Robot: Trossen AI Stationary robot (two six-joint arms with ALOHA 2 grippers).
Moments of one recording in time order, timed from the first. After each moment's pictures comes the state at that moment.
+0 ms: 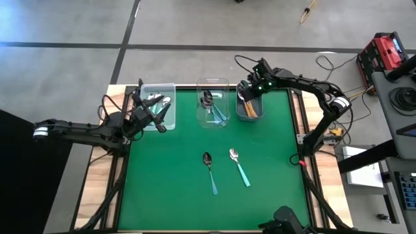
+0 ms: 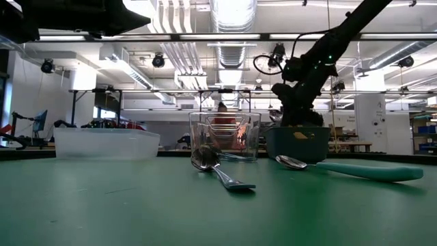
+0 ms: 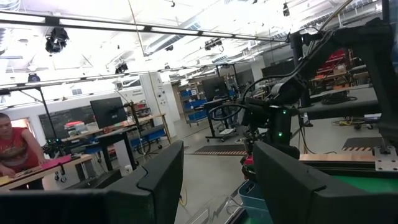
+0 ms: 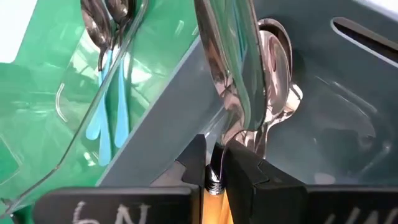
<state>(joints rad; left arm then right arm) 0.08 0.72 0.30 0.76 -0.54 0.43 -0.90 1.67 1.12 -0.52 -0.40 0.20</state>
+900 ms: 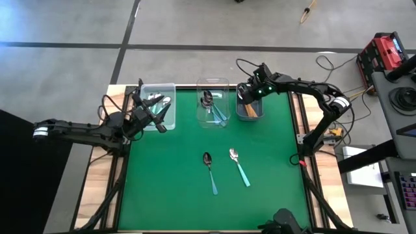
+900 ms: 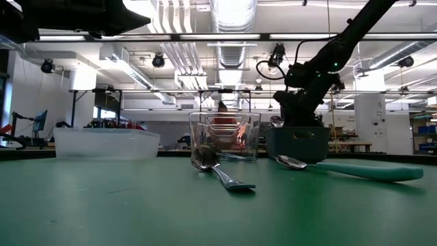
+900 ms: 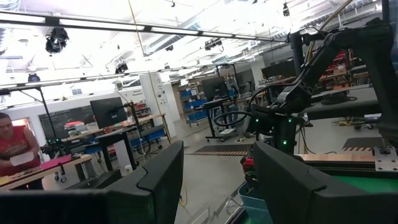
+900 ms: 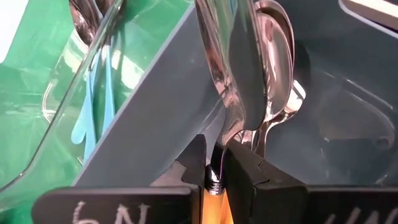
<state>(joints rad) 0.08 0.72 0.30 0.76 -0.54 0.43 -0.90 1.67 1.01 -0.36 -0.40 0.21</state>
